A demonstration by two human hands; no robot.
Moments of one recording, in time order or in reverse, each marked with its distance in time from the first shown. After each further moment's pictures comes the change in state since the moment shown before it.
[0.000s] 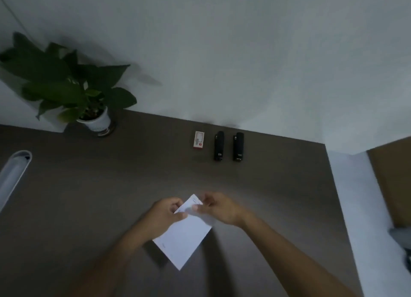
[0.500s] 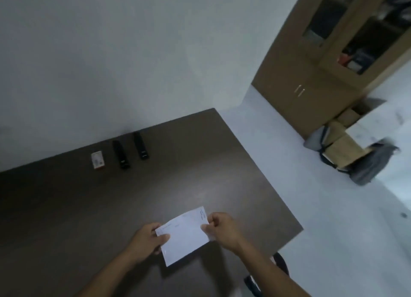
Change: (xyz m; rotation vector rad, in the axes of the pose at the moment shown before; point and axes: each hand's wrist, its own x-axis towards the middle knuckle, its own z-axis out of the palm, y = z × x) left_hand -0.021 0.059 0.161 0.281 -0.318 0.059; right_hand -0.203 0.180 0.035 0.461 0.663 0.314
